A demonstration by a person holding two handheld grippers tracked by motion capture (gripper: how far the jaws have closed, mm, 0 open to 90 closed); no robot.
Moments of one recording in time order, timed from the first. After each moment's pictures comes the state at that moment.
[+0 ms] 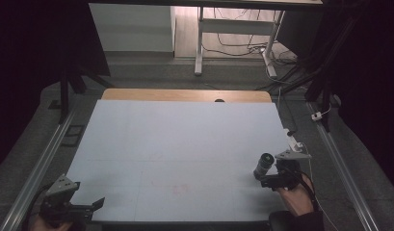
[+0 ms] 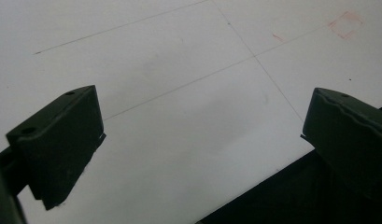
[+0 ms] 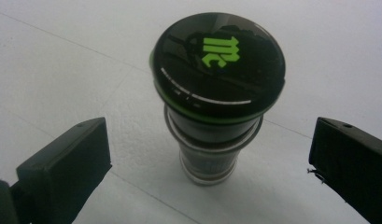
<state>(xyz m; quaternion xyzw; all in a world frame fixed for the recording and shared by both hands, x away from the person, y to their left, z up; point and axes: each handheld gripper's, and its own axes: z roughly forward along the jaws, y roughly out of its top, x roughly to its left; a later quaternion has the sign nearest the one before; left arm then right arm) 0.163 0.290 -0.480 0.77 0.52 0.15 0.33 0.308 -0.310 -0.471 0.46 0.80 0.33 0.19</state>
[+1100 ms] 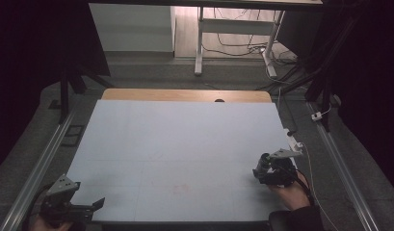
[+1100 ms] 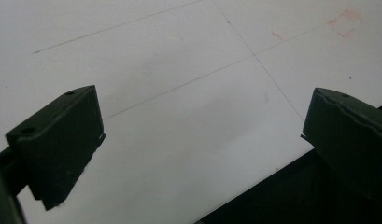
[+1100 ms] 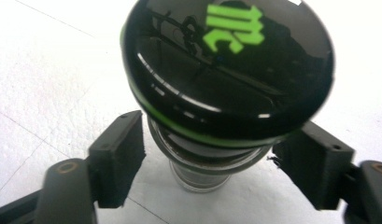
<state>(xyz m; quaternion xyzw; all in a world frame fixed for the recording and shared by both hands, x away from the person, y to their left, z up) 0.163 0.290 -0.480 0.77 0.52 0.14 0.33 0.321 -0.305 -0.485 0.44 0.82 0.30 0.19</state>
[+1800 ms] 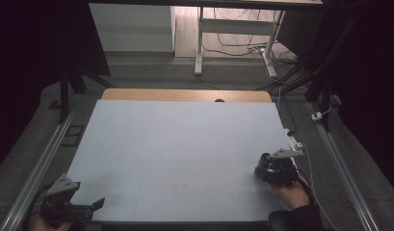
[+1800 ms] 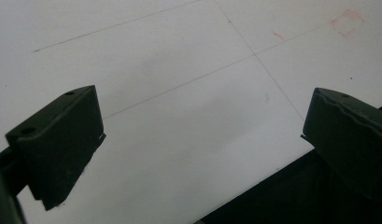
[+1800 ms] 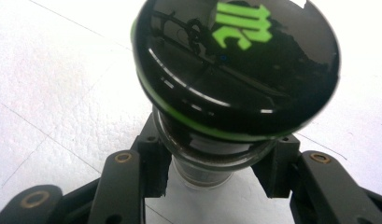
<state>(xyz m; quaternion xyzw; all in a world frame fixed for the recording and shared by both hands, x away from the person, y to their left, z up) 0.164 0.290 -0.481 0.77 0.52 0.14 0.33 0.321 -0.307 -0.485 0.43 0.83 0.30 0.18</state>
